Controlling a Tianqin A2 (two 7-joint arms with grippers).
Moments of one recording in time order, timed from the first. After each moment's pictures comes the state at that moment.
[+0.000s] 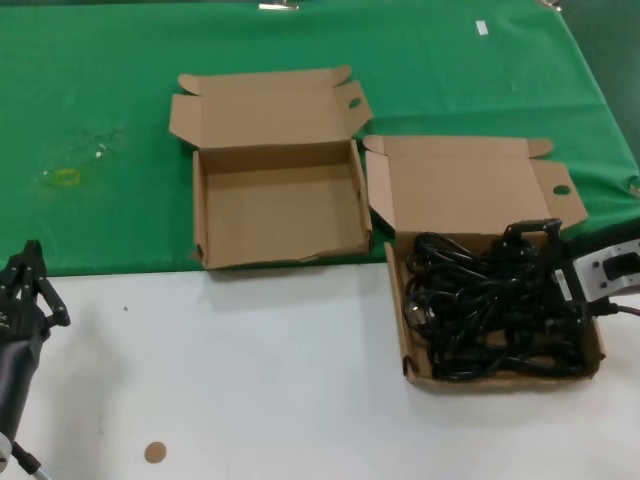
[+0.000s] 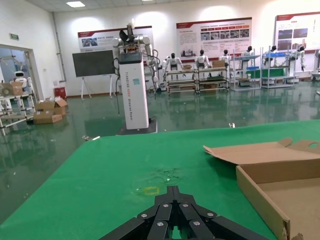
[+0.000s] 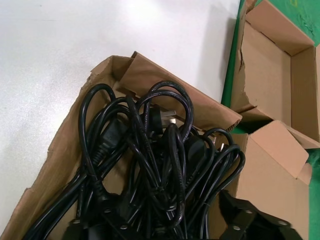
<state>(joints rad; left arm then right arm) 0.00 -0.30 1.60 -1.60 -1.80 0.00 0.00 0.76 0.84 -2.10 1.26 1.37 -1.04 -0.38</state>
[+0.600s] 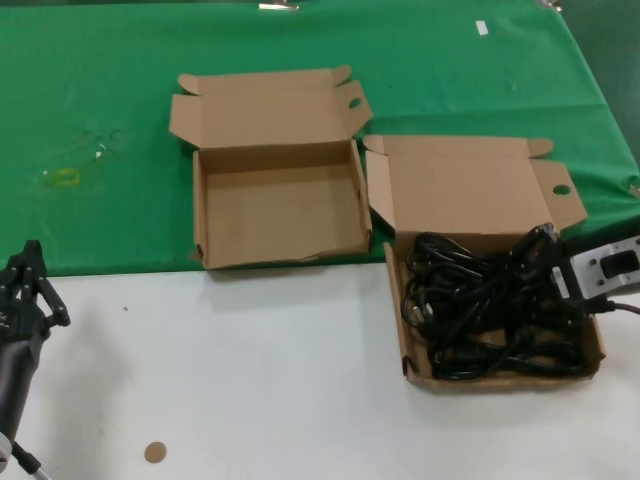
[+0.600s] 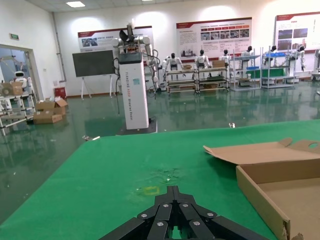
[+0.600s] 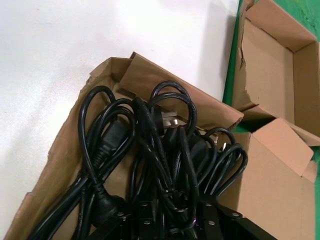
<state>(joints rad) 0.00 -0.30 1.60 -1.60 -1.80 0.00 0.00 0.77 0.82 -2.09 1.25 1.34 -1.07 -0.35</state>
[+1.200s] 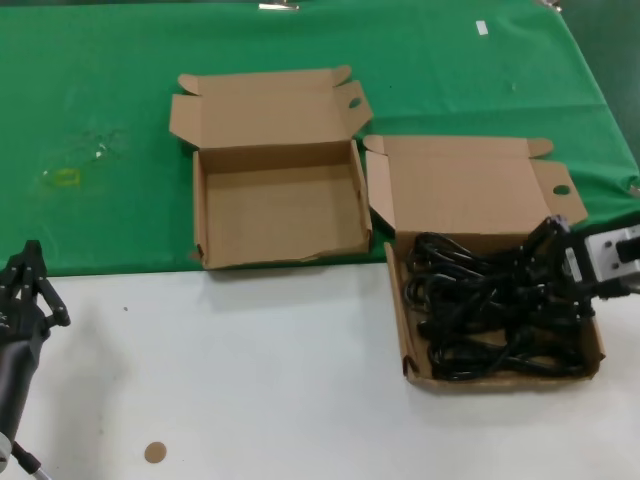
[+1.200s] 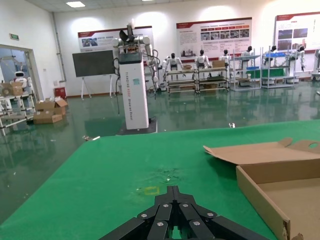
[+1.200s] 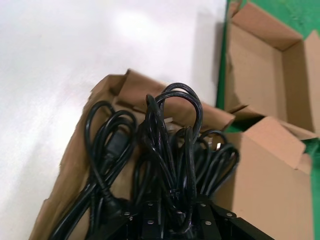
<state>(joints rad) 0.00 -0.30 1.60 -1.60 -1.80 0.00 0.00 0.76 0.87 -2.05 1.32 1.35 -1.14 -0.23</state>
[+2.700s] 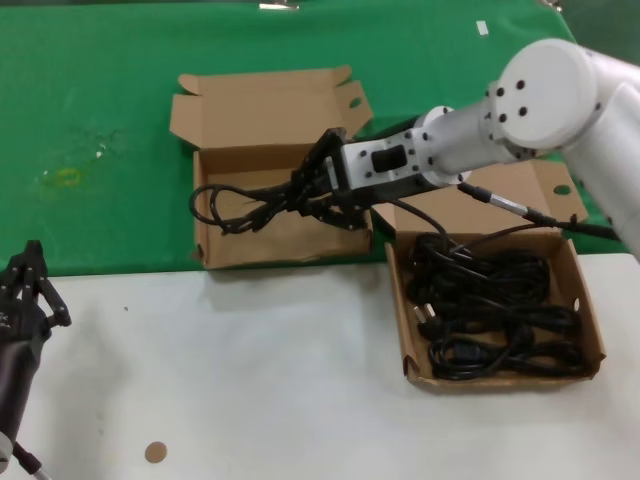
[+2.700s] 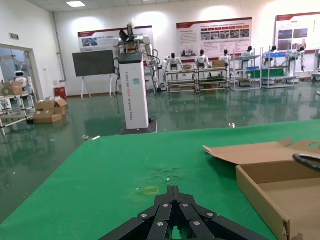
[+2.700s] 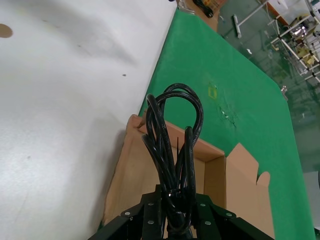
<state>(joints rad) 0.00 -0.30 1.60 -1.60 -1.80 0.00 0.00 1.11 0.32 -2.22 0.98 1.20 -1.00 -0.19</state>
